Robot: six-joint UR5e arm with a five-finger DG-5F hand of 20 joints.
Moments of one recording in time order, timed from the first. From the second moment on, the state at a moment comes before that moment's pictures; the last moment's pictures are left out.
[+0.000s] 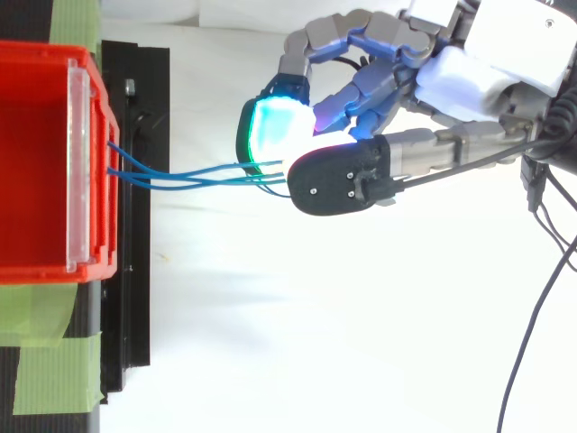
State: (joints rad) arm 0.19 -1.87 -1.71 -2.80 -1.03 -0.03
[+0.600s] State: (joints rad) arm 0.19 -1.87 -1.71 -2.80 -1.03 -0.03
